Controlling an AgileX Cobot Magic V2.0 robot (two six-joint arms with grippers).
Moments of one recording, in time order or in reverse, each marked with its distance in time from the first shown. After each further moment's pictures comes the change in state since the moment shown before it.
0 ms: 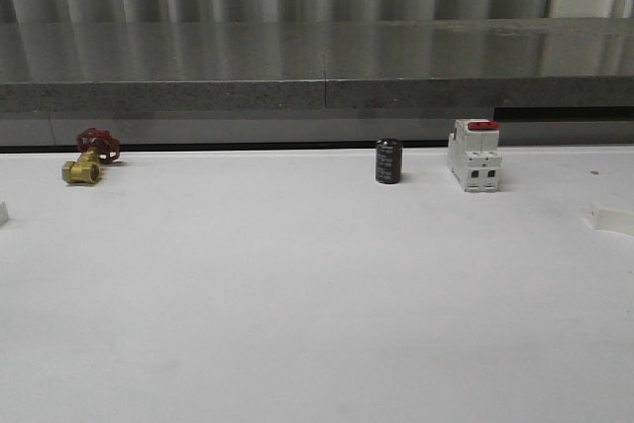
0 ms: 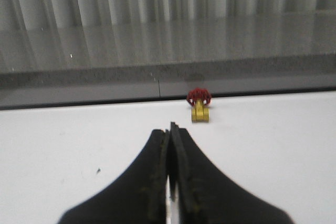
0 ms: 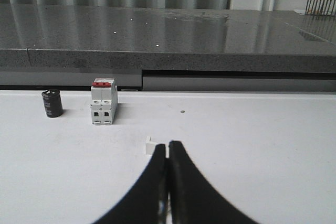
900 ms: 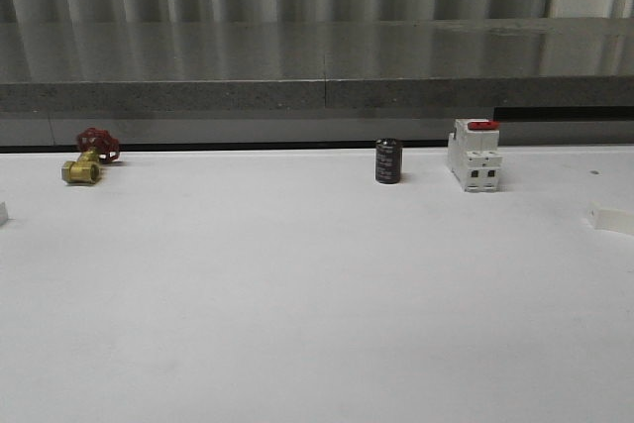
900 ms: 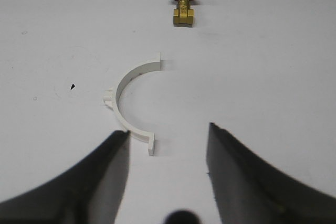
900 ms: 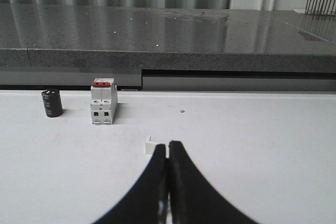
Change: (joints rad) left arm 0.000 0.663 -0.465 -0.053 0.329 0.000; right arm 0.000 0.000 0.000 0.000 0.002 0.000
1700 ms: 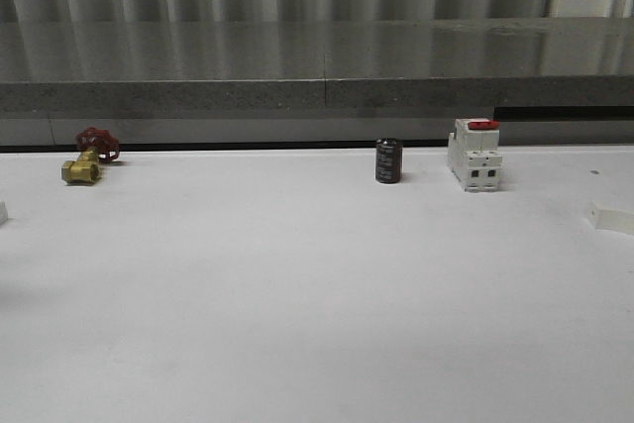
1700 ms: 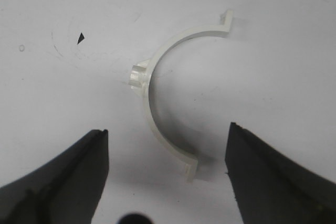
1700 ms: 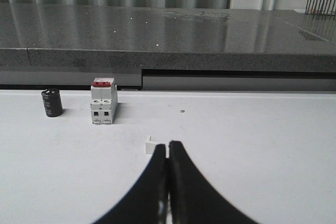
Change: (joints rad) left arm 0.154 0.891 -0.575 0.001 0.277 -0.074; right arm 0.000 0.000 0.000 0.000 0.000 0.000
